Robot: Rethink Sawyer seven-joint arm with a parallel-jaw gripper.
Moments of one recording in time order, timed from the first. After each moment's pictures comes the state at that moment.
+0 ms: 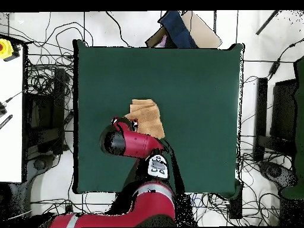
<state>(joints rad) 0.00 -0.49 -0.04 1.84 0.17 -0.02 1.64</state>
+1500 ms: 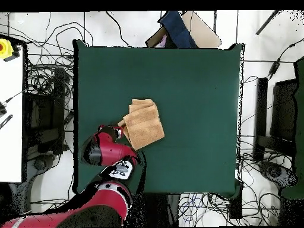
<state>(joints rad) 0.23 -0.38 -0.14 1.85 0.33 -0.19 1.64</state>
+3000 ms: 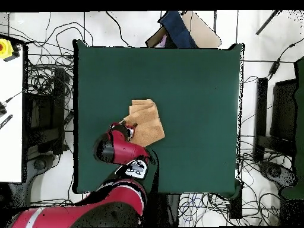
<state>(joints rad) 0.16 -0.36 -0.16 1.85 0.32 -0.19 1.64</state>
